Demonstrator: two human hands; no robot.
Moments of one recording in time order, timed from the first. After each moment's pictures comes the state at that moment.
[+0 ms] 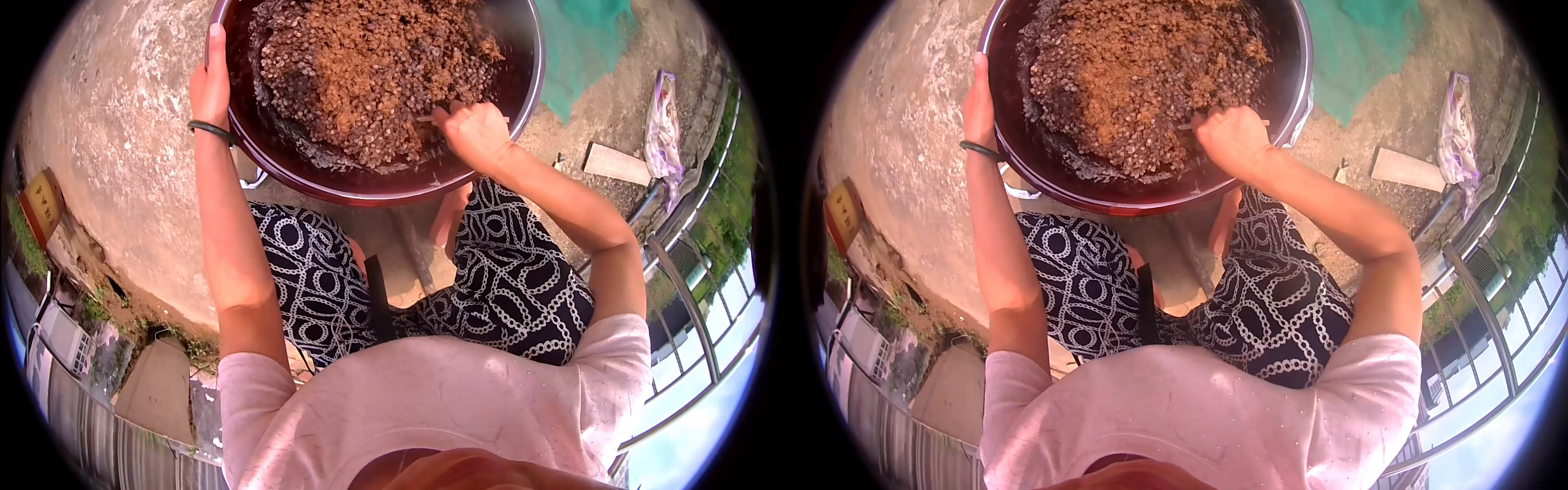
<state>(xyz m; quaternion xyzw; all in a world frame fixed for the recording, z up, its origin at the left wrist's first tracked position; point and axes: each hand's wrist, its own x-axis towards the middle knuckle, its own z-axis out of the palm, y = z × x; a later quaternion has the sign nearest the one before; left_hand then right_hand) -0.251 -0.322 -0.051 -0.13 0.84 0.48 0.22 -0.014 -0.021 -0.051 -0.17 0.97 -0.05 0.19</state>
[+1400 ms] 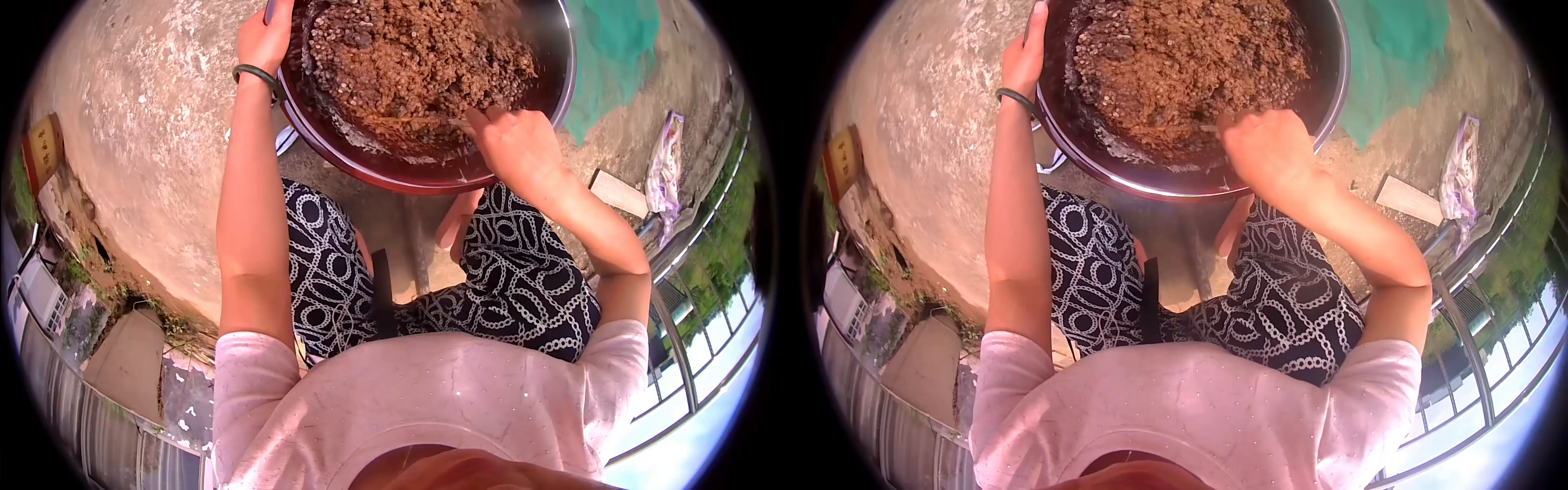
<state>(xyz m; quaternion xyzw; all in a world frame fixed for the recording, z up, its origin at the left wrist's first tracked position) -0.240 -0.300 -0.021 -0.11 0.84 0.50 0.17 -0.050 -0.047 0.045 -0.18 0.95 0.00 0.25</state>
